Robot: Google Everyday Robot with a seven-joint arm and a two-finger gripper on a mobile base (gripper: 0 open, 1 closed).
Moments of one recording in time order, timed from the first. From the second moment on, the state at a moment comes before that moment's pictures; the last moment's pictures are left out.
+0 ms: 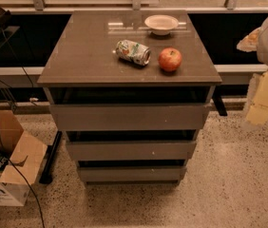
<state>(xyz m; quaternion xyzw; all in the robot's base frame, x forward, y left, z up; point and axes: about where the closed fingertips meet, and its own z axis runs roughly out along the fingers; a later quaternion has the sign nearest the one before) 0.438 -0.217 0.976 -0.60 0.78 -0.03 0.16</state>
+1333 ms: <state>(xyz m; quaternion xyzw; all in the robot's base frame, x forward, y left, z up) 0.444 -0.130 0.901 -0.60 0.77 0.00 0.21</state>
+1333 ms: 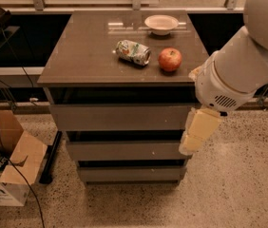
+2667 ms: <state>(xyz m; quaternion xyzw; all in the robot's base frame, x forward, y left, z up) 0.443 -0.119 0.778 -0.59 0.78 0.11 0.17</state>
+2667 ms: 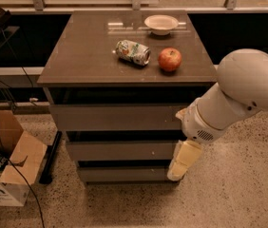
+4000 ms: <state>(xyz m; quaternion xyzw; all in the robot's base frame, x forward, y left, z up) 0.489 -0.090 0.652 -0.52 0.80 0.20 0.23</state>
